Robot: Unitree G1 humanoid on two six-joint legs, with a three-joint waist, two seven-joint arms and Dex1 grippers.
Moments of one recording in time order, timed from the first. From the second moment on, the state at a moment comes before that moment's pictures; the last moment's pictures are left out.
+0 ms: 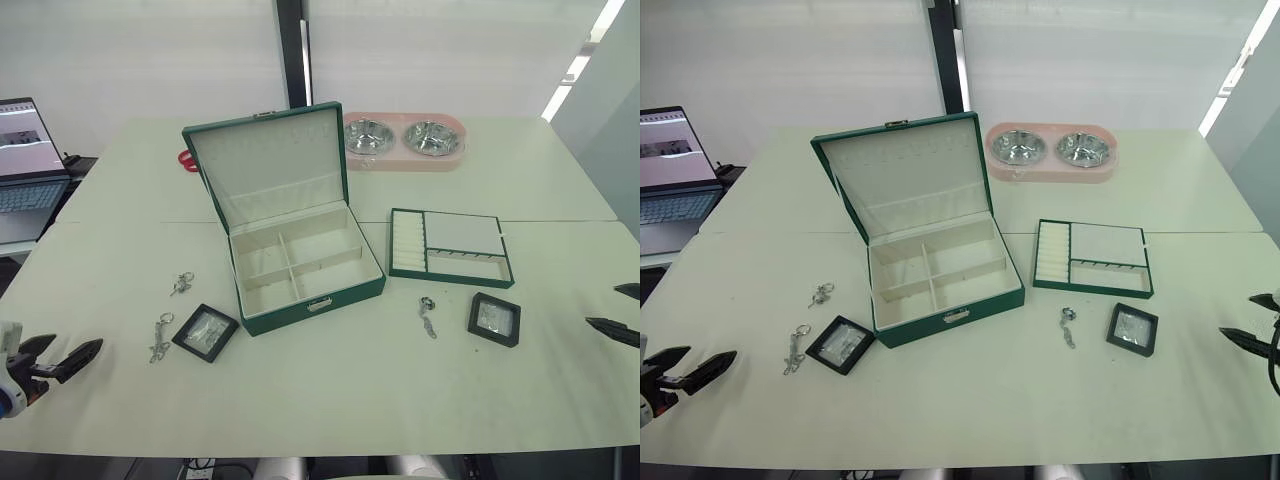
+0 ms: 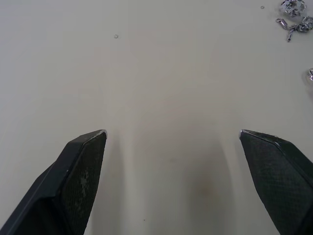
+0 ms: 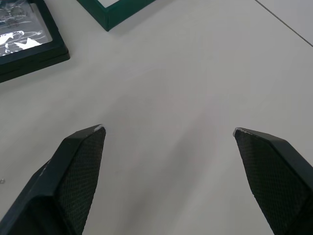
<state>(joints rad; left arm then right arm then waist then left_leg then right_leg) 0.22 0.87 0.66 0.38 -0.43 0.29 -0.88 0.07 -1.11 -0.44 0.35 0.28 0.14 1.12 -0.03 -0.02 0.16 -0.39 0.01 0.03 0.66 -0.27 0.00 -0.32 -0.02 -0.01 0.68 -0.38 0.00</state>
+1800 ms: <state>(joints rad) -0.18 0.71 0.23 -0.07 -0.50 0.73 -0.71 -0.88 -0.46 0.30 0.45 0.08 0.37 1.04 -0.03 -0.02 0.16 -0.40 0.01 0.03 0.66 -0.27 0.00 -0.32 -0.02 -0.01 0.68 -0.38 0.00</state>
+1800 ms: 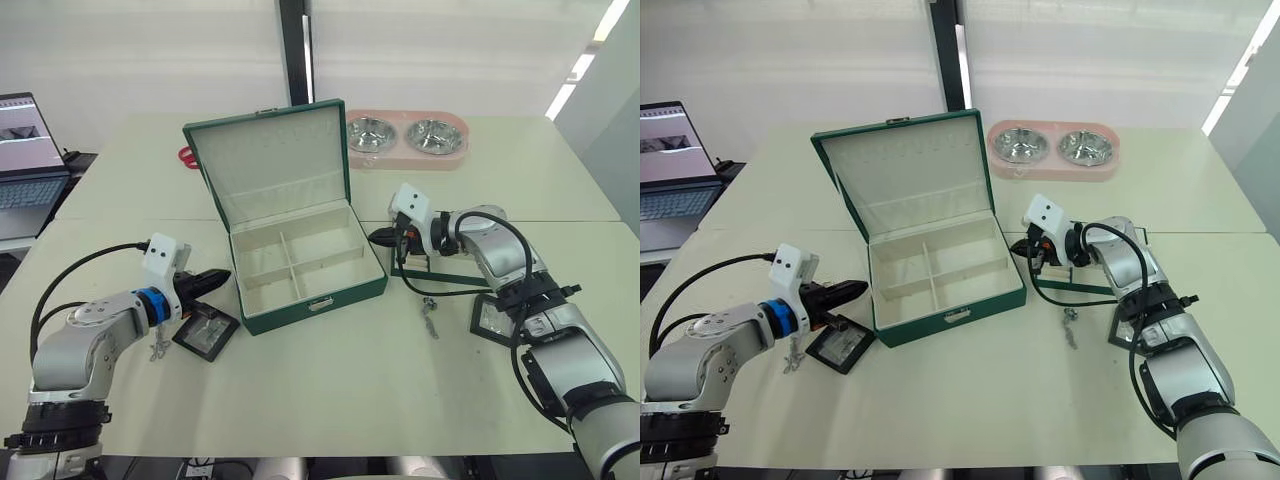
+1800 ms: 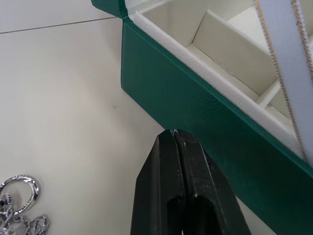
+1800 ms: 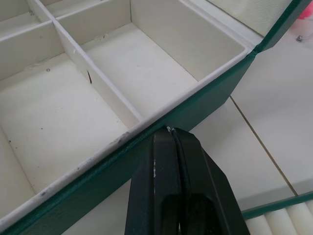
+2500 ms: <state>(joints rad) -0.24 0.69 0.20 -0.04 -0.46 0.73 -0.72 -0.79 -0.47 0.27 0.31 0.08 0.48 1.05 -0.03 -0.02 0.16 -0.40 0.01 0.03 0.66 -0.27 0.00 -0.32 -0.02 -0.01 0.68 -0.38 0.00</state>
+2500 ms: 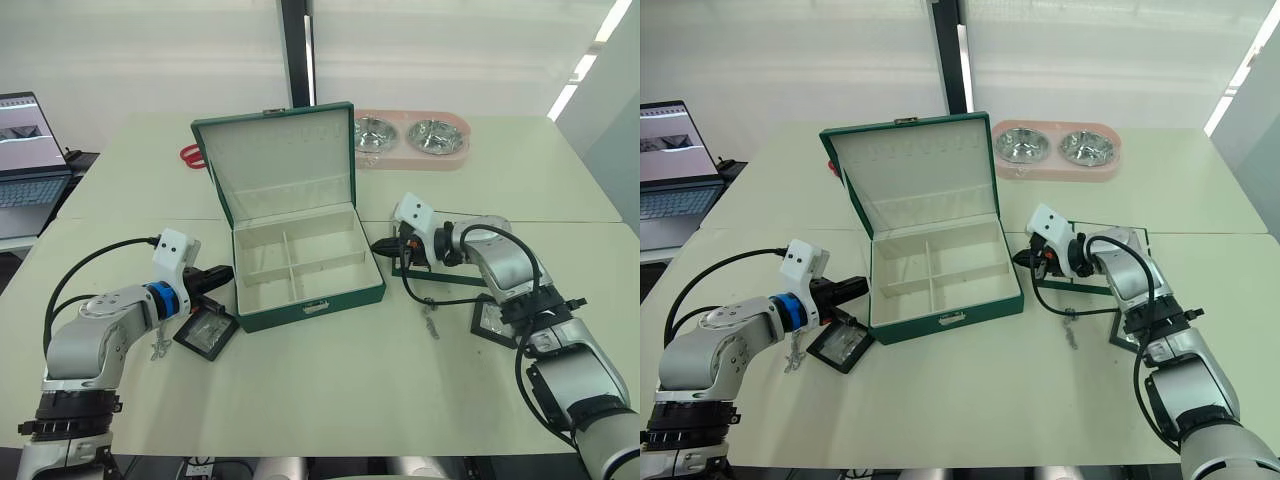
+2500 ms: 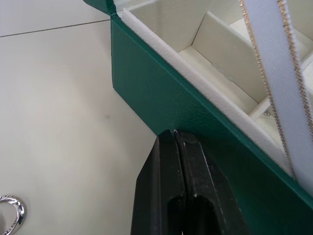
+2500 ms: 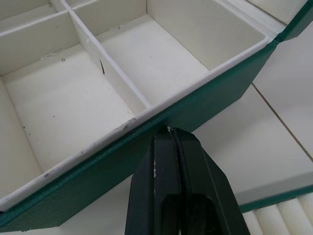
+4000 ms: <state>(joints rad) -0.31 0.68 0.11 -0.03 -0.41 0.75 -0.78 -0.55 -0.59 0.22 -0.11 0.18 0.74 1.09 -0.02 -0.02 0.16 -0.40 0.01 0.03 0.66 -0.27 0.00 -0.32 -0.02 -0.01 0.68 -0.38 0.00</state>
